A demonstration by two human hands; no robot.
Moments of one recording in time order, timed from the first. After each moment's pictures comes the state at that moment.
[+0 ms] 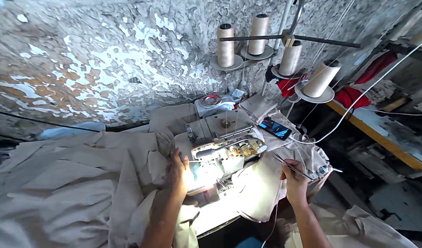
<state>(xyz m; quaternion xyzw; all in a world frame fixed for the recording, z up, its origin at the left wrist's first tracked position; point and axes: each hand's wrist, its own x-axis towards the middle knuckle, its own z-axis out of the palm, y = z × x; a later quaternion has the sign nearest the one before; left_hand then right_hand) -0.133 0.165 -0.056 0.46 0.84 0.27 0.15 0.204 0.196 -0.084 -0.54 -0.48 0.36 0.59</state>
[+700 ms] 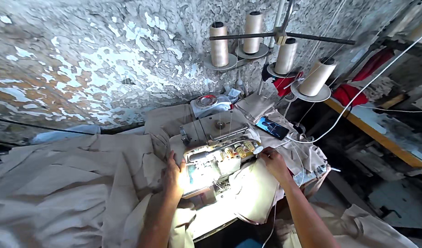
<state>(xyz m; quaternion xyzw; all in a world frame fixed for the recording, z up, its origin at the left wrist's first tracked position) -0.130 0.166 -0.047 0.43 0.85 0.25 0.17 0.187 0.260 -0.062 -0.63 -0.65 0.36 0.23</state>
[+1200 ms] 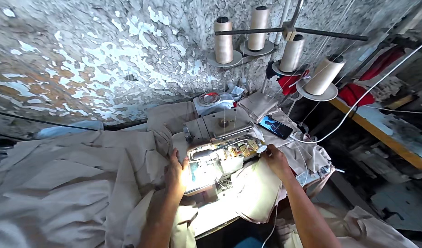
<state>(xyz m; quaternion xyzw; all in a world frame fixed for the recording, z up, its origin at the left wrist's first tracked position) -0.133 0.166 -0.050 0.44 0.85 0.25 0.17 0.182 0.267 -0.060 -0.63 -0.67 0.33 0.20</state>
